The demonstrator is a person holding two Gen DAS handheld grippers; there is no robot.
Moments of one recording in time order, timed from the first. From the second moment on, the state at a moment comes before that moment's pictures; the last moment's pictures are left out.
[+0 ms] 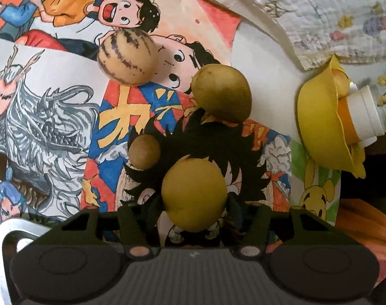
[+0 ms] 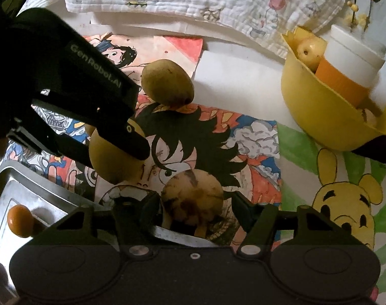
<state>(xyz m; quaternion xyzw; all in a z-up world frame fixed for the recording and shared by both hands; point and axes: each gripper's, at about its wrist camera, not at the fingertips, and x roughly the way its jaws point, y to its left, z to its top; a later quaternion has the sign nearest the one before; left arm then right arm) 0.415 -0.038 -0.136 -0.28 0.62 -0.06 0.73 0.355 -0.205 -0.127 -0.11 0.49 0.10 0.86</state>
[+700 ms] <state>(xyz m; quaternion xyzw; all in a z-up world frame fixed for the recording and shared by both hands) 0.401 -0.039 -0.126 -0.25 0.61 -0.06 0.75 0.331 -0.220 -0.118 -0.05 0.48 0.11 0.87</state>
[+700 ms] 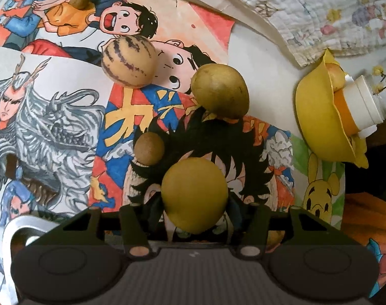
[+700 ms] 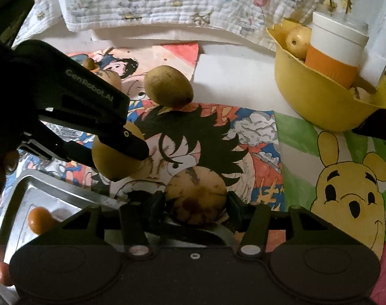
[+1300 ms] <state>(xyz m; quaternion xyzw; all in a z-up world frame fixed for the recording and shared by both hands) 0.345 0.006 -0.091 -0.26 0.56 -0.03 0.78 0.298 -0.195 -0.093 -0.06 0.47 0.18 0.86</state>
